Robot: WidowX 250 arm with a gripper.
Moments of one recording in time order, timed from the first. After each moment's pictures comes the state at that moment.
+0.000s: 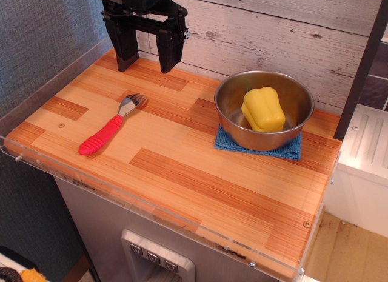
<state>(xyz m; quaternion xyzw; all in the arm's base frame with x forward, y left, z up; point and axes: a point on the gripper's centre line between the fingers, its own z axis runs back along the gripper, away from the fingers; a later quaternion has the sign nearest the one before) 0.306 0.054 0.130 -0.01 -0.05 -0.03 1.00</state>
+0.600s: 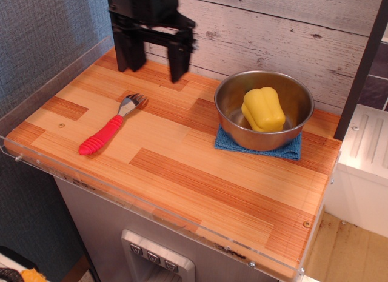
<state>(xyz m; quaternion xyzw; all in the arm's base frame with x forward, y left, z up) 0.317 0.039 0.110 -0.02 -0.04 -0.03 1.00</state>
